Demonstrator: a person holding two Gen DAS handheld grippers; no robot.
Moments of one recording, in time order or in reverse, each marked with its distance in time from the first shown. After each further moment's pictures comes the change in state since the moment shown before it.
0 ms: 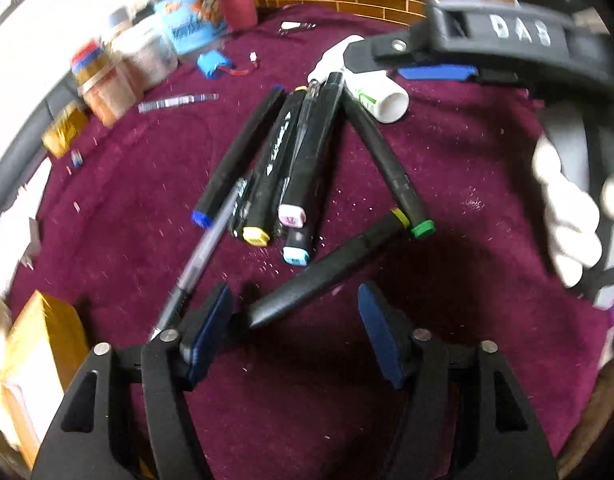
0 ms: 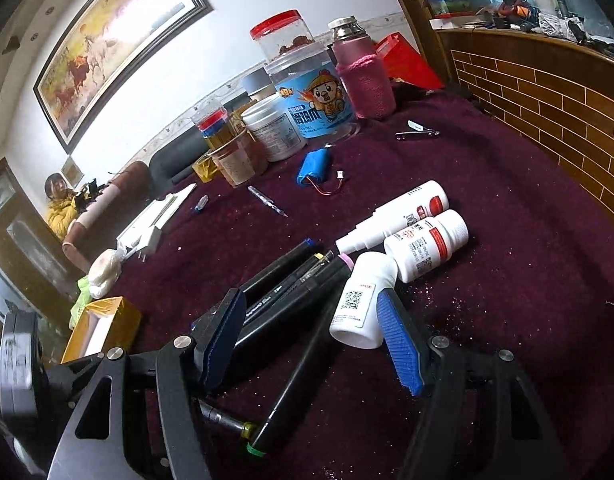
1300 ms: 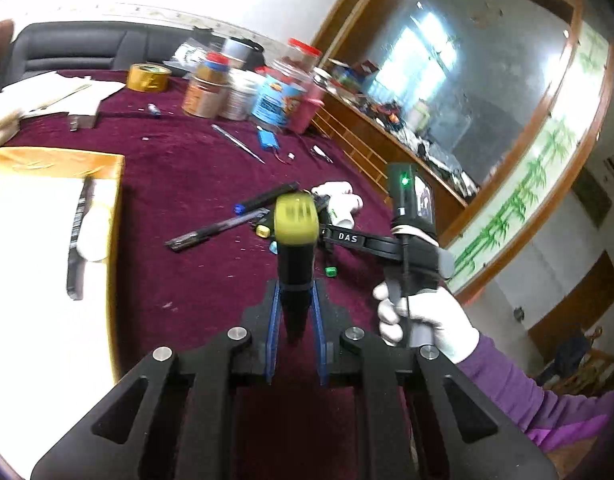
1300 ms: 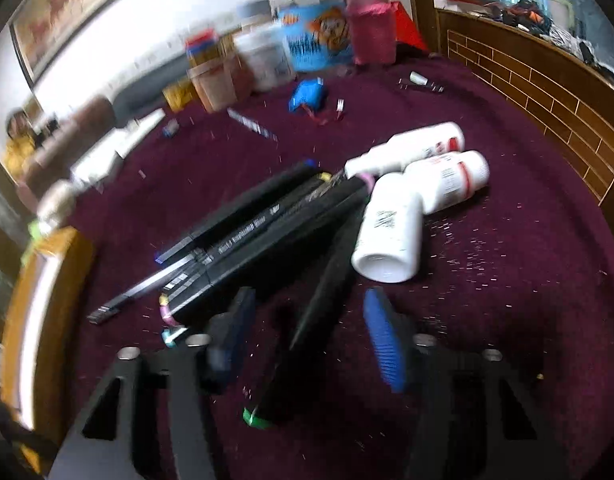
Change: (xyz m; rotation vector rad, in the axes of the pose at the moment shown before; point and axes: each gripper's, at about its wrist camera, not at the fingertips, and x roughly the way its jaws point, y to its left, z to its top) left arm -0.126 0.050 -0.111 -0.593 -0.429 -0.329; right arm 0.037 0.040 -0.027 -0.119 0.185 -0.239
